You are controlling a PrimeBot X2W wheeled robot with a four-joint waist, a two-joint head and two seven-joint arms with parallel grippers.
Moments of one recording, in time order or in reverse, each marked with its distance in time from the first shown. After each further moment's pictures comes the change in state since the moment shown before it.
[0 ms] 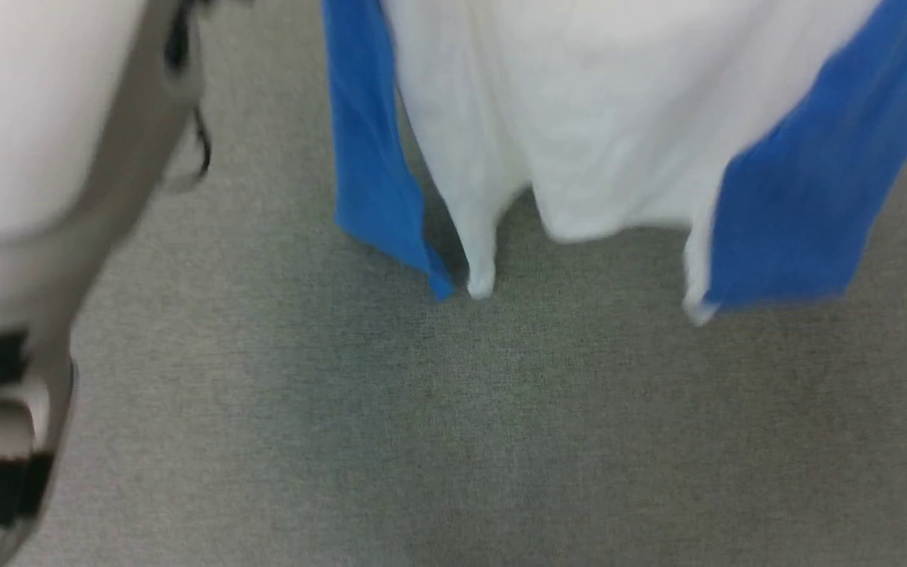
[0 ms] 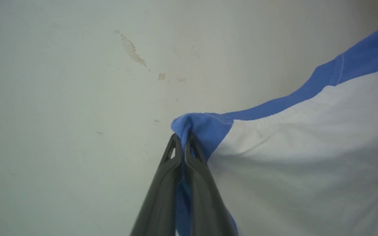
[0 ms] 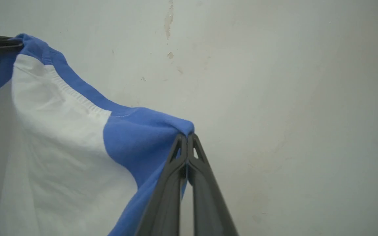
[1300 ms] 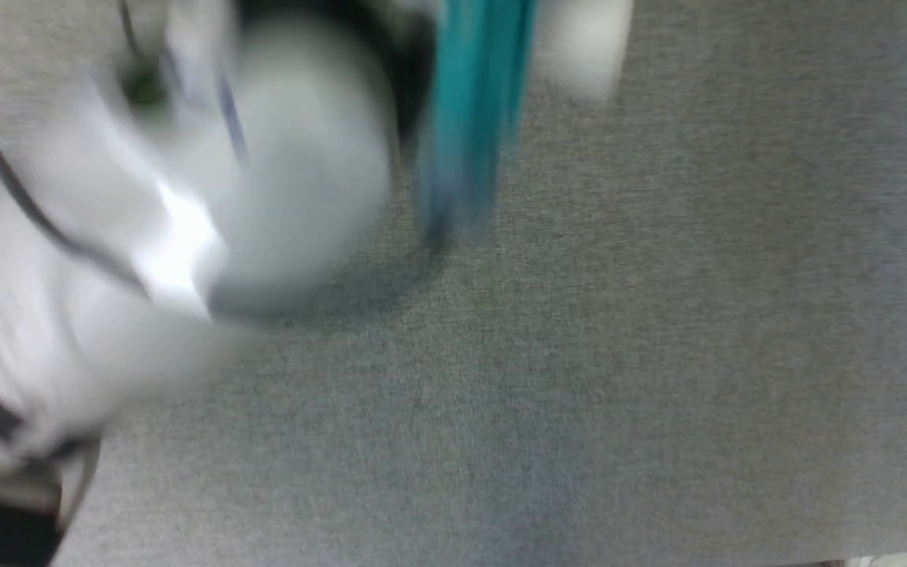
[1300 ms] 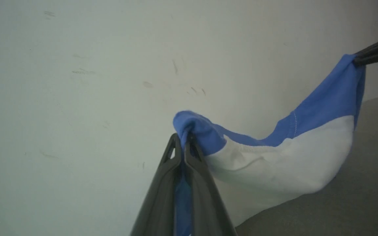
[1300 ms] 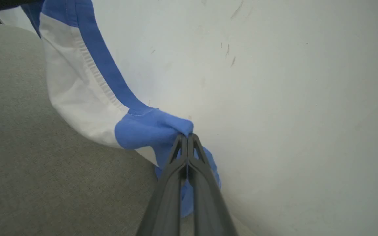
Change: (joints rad) left arm 0.038 0.019 -0.225 -0.130 0.283 0.203 -0.312; right arm -0.106 -0.357 0.483 0.069 0.086 0.000 -0.648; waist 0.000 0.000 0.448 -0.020
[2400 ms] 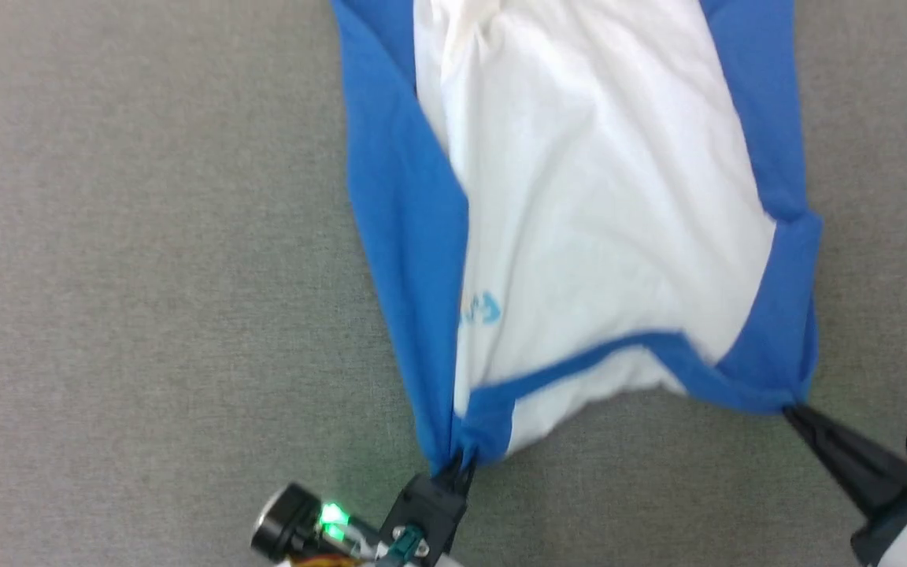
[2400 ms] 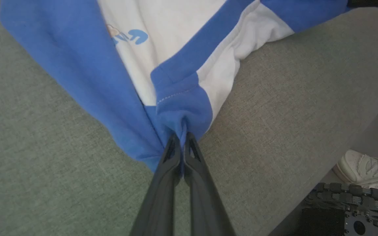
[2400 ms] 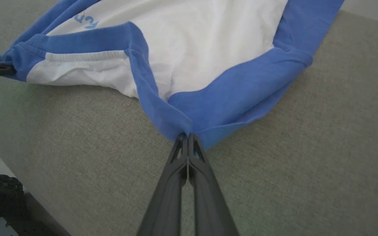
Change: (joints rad) left arm 1.048 0.167 -0.285 -0.121 -0.391 0.176 -0.006; right arm 1.301 0.278 -0.313 -0.077 -0.194 0.000 0.086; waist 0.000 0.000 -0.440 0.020
